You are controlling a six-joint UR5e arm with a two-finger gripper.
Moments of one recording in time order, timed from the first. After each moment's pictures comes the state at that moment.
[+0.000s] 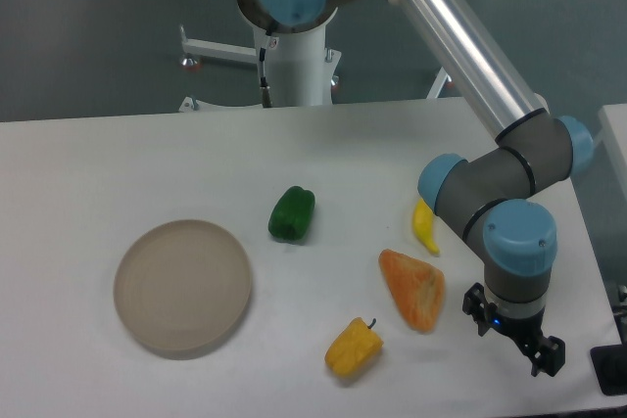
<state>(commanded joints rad) 2.35 -2.53 -0.75 -1.12 1.64 1.33</state>
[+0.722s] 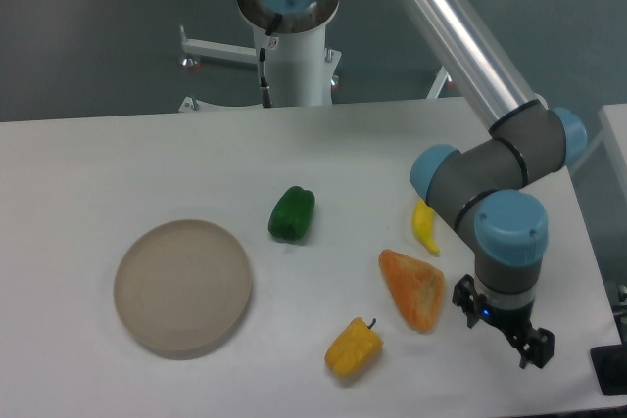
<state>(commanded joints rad) 2.34 -2.36 -0.97 -1.13 1.61 1.30</state>
